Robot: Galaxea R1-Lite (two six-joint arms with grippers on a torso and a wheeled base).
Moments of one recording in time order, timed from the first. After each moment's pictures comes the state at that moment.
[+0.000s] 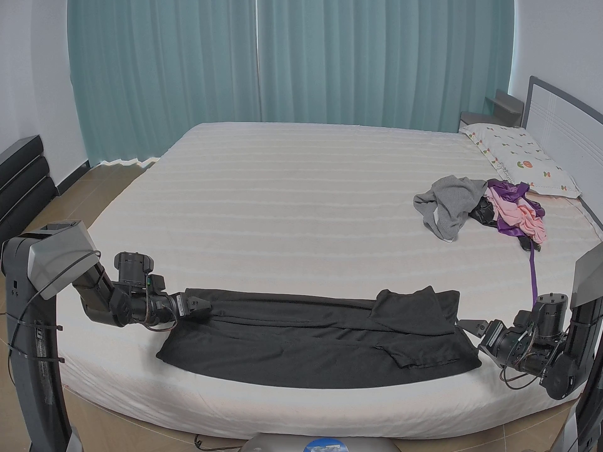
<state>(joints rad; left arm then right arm) 0.02 2.41 -0.98 -0.60 -0.37 -0.28 0.07 2.14 -0.02 -1.55 0.21 0.78</state>
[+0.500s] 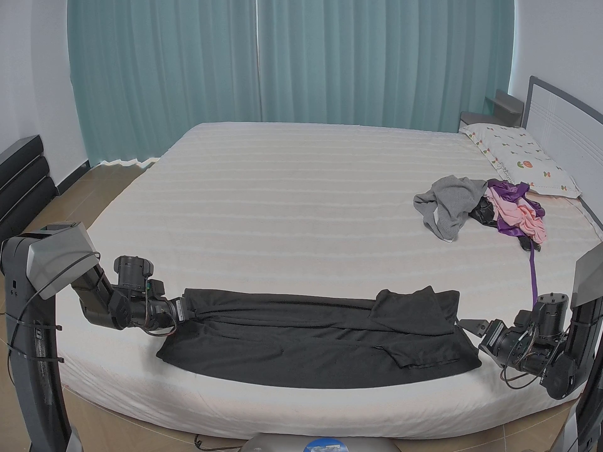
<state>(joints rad) 0.02 2.40 -0.95 -0.60 -0.38 -0.28 0.07 2.14 -0.02 -1.55 0.21 0.77</state>
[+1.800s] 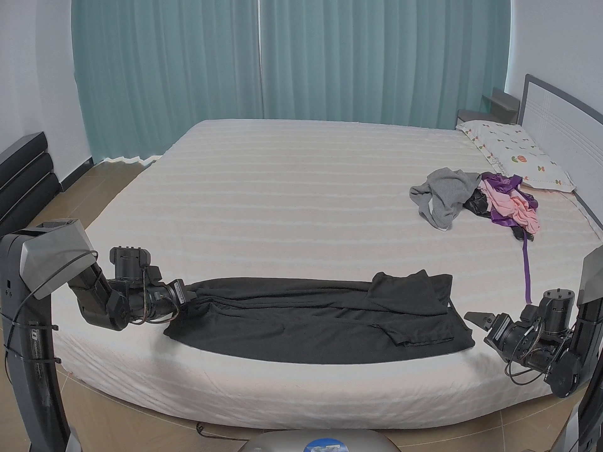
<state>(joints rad) 0.00 2.36 -0.91 -0.78 -0.38 -0.45 0.04 2.11 -0.02 -1.55 0.21 0.77</state>
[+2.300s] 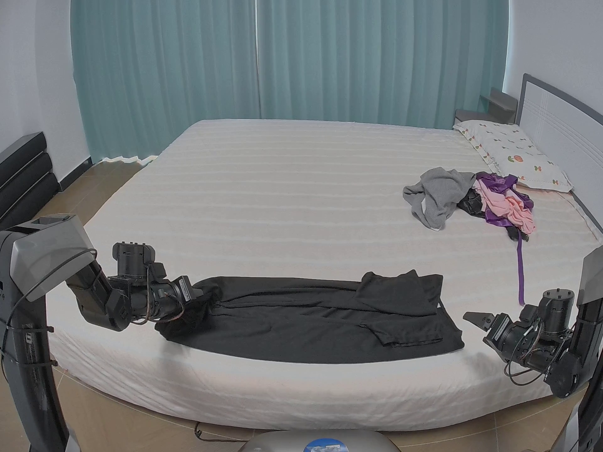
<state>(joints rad) -0.05 2.30 -0.87 -0.78 -0.37 -0.50 0.04 2.10 -0.02 -1.55 0.21 0.77</state>
